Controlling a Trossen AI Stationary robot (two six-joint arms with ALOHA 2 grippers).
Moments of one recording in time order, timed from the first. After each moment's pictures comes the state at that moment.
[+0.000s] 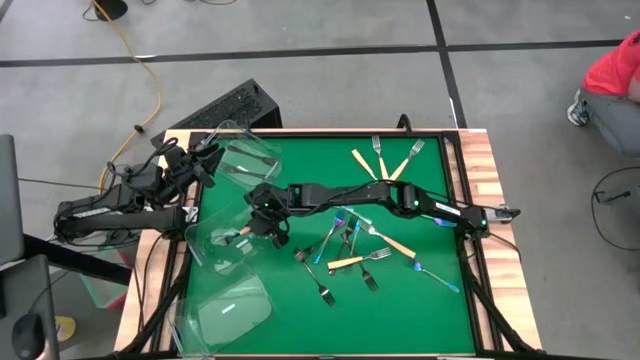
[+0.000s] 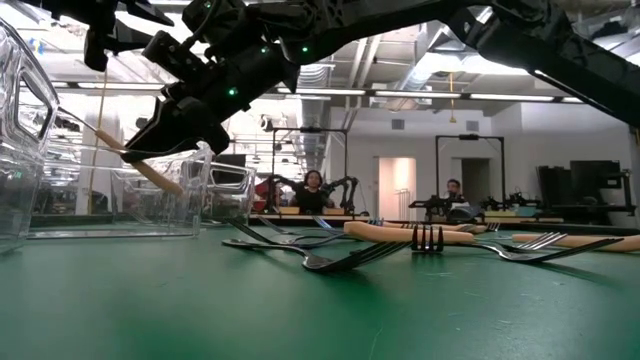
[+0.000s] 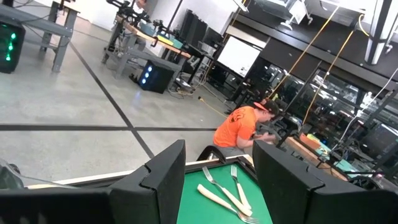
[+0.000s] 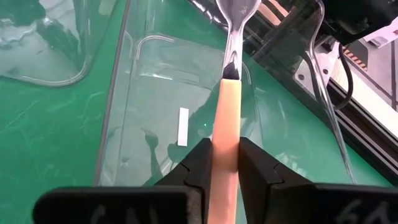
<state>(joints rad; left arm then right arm) 0.16 0.31 0.54 -0.22 -0.65 -0.52 -0.03 2.57 2.35 -0.42 -0.23 -0.71</state>
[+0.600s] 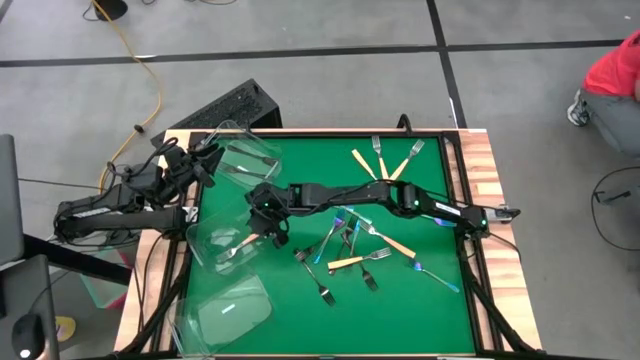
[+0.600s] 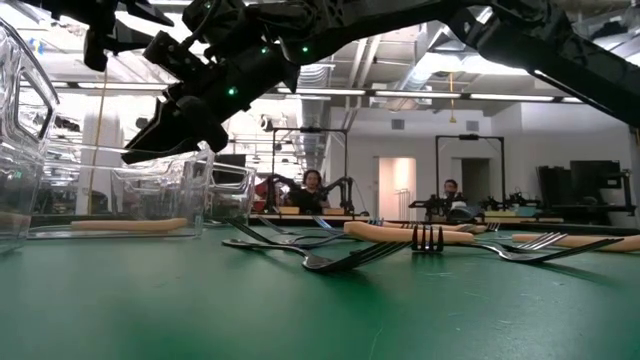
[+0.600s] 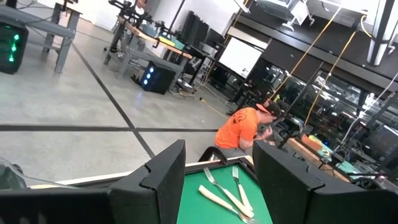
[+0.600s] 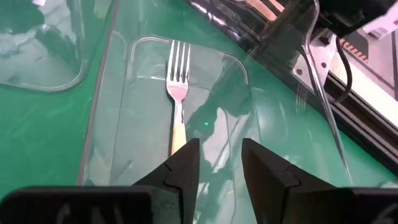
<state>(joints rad) 0.16 0.31 0.54 -0.22 -0.66 -0.52 -0.03 2.57 2.35 -0.42 -0.22 -0.66</state>
